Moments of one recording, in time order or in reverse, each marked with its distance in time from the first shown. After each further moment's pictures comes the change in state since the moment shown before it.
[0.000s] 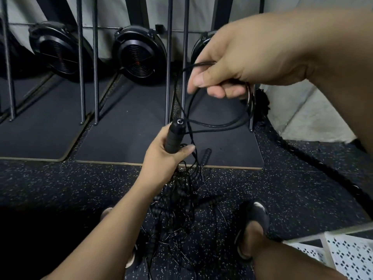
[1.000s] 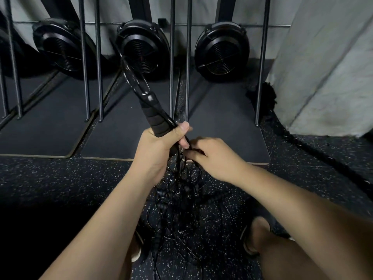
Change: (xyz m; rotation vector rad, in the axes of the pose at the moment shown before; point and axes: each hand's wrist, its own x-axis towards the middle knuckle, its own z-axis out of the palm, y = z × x) left_hand 0.007 0.011 -0.013 -0.404 -0.049 -0.026; right_hand 0.029 0.116 0.211 0.016 0.235 -0.037
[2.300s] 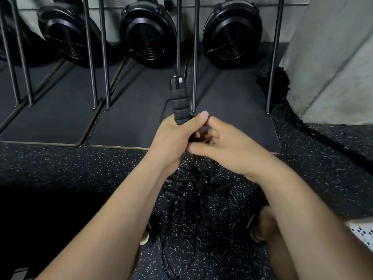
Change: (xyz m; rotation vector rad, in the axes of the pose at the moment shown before) left_hand 0.003 -0.019 0.012 0.031 -0.043 -0.172; right_hand -0.032 -0.039 -0.021 0.432 -0.045 0.215
